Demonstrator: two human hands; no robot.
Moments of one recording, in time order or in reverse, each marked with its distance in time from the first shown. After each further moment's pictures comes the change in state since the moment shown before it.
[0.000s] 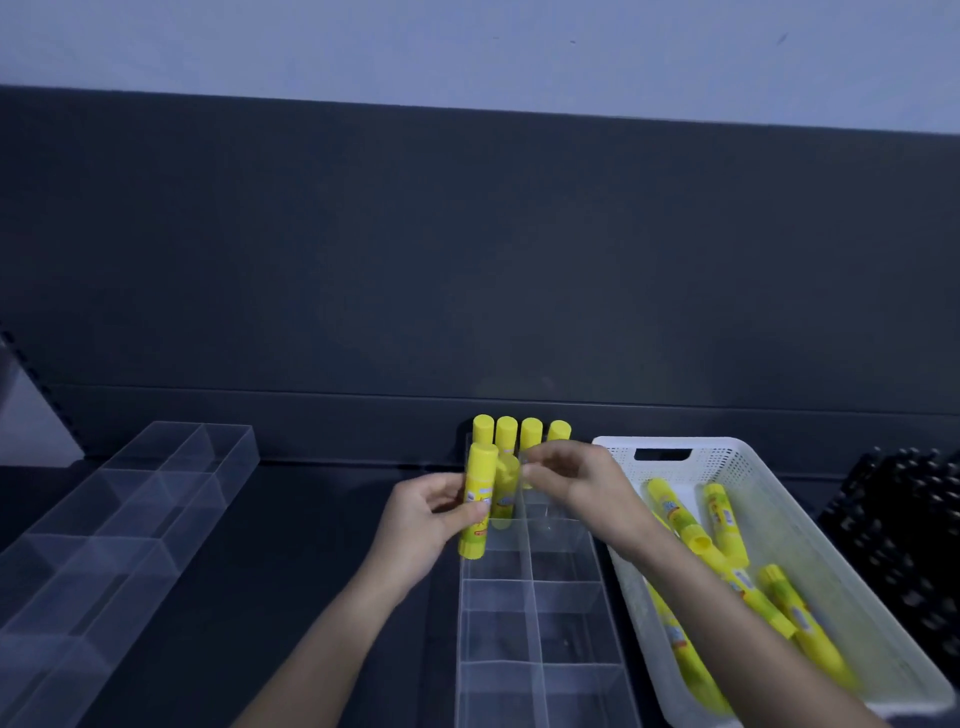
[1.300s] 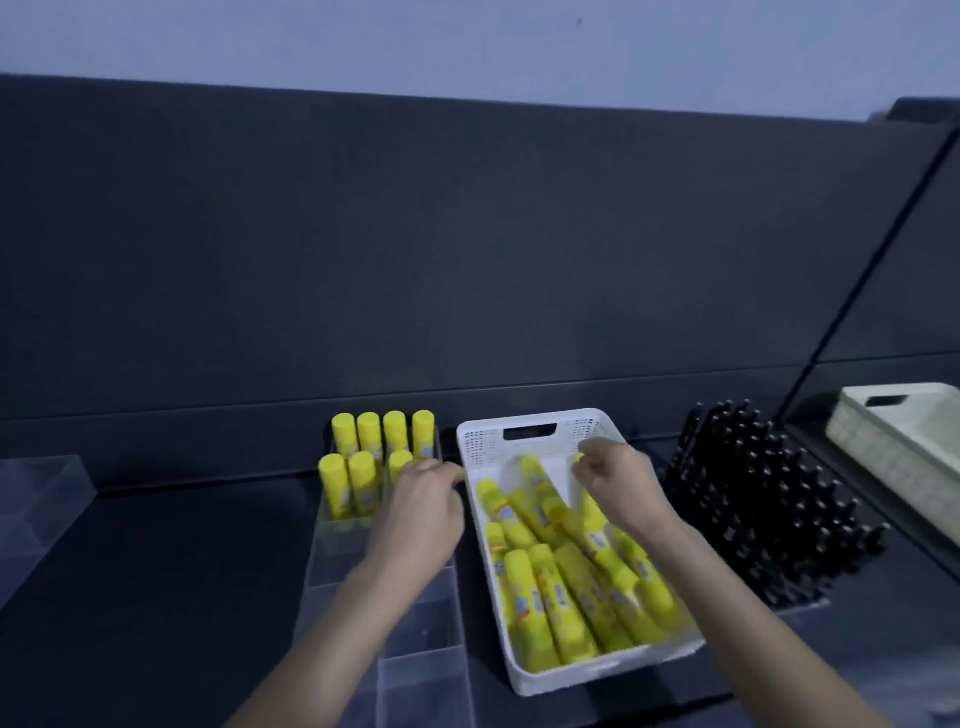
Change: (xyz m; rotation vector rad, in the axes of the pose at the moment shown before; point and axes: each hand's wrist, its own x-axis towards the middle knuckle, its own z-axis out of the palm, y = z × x) left_hand 0.015 0.009 0.128 0.946 -0.039 0.239; right_hand -0.047 0.070 -0.132 -0.503 0.299 0.268
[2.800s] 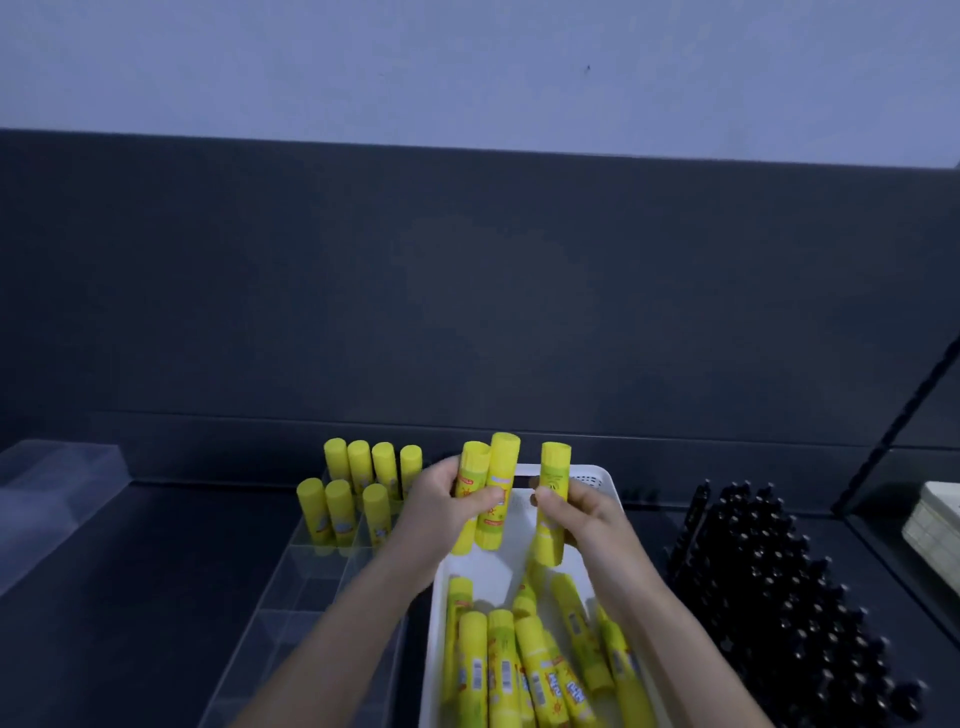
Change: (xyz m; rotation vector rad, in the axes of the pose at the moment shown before) left_hand 0.039 0.055 0.022 -0.959 0.019 -0.301; right_hand 0.010 0.005 -0.021 0.942 -0.385 -0.059
